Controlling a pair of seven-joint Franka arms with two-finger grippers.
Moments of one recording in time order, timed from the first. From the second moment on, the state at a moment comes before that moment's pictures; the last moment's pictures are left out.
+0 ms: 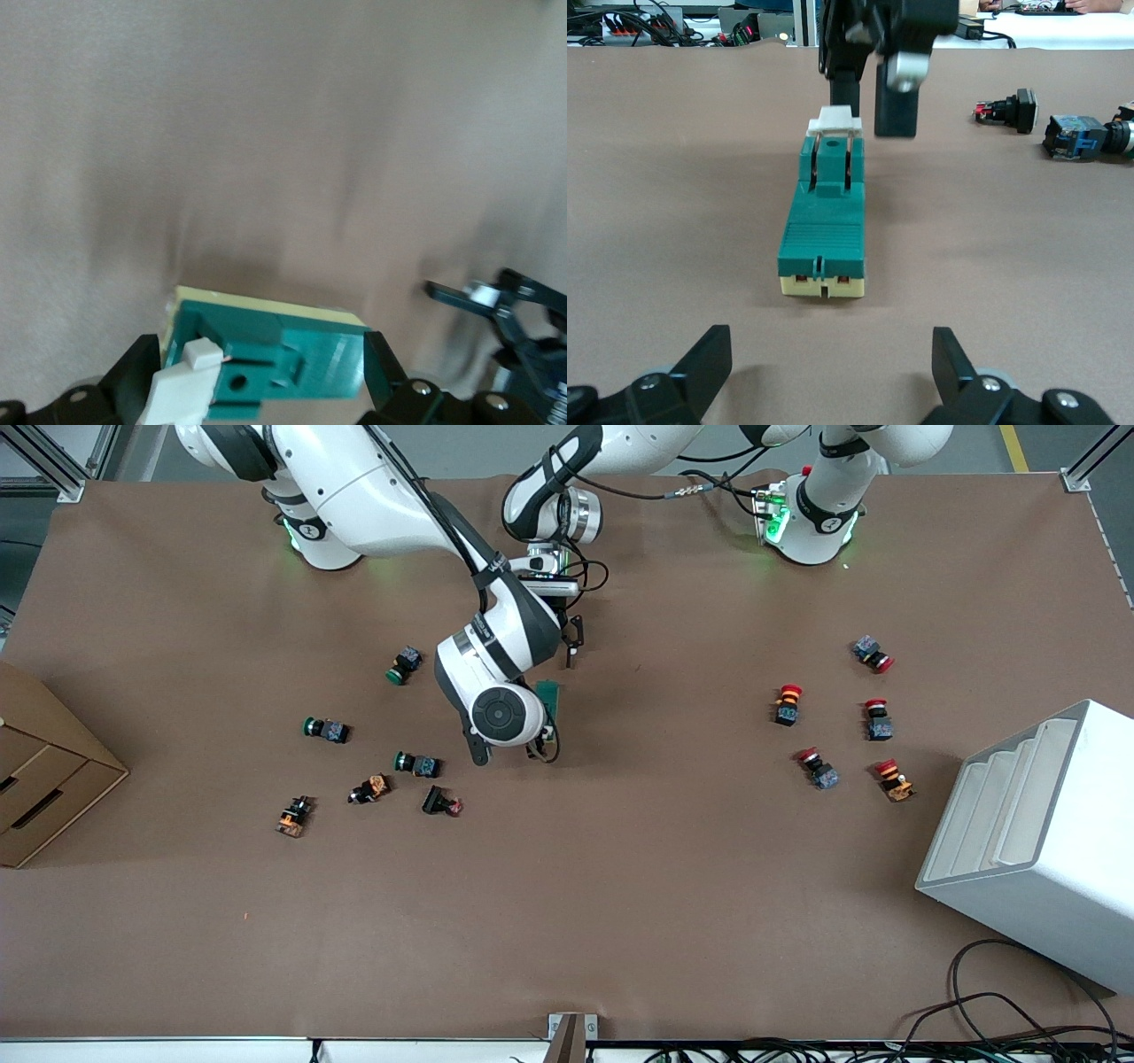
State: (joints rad) left arm -1.04 0.81 -0.37 -1.89 1.73 1.93 -2.60; right arm 0.69 0.74 -0.01 -1.48 0.30 1.89 1.84
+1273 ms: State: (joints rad) left arm -1.02 0.81 -0.37 -1.88 1.69 1.93 -2.61; right arm 0.74 0.74 0.00 -1.43 0.34 1.69 1.85
